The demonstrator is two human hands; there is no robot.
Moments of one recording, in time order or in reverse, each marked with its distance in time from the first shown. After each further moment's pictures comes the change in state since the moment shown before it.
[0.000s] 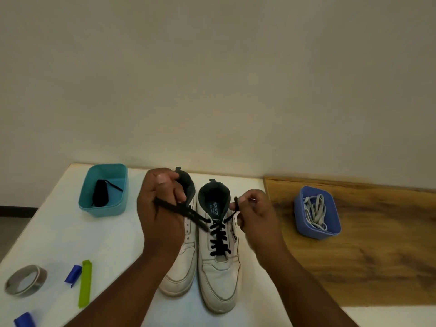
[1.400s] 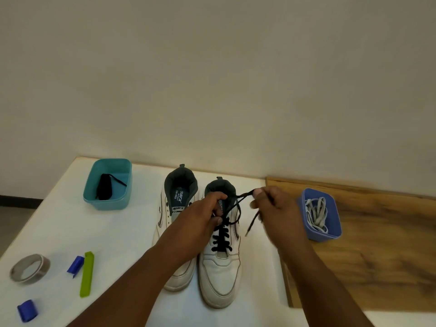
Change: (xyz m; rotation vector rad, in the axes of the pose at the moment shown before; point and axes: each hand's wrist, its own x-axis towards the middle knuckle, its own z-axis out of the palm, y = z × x) left_hand -0.016 -0.057 -0.007 0.735 -0.805 0.010; right_hand 0.004 -0.021 -0.030 -0.279 0.107 -0.144
